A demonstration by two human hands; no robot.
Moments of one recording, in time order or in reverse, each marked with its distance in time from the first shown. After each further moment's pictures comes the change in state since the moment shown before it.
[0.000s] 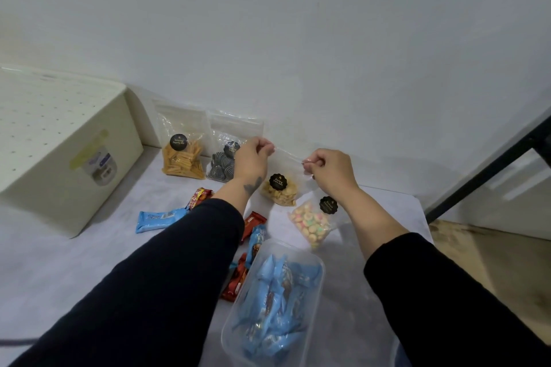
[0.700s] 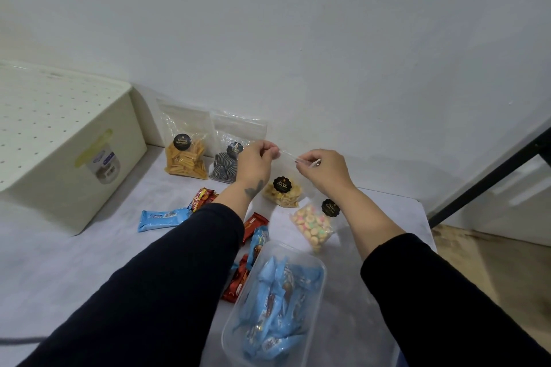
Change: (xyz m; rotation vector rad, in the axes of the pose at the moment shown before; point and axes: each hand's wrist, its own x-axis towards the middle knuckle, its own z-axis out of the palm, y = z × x) left_hand -0.004 0.000 -0.001 -0.044 -0.012 0.011; right_hand 0.005 -0.006 0.008 -0.075 -0.032 -0.040
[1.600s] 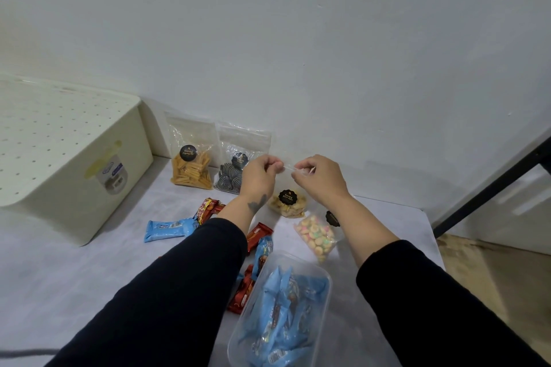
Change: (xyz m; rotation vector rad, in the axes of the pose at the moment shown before) left_hand -0.008 0.000 -0.004 0.005 -0.043 0.003; right_hand 0.002 -0.010 0.012 -0.116 0.001 -0.026
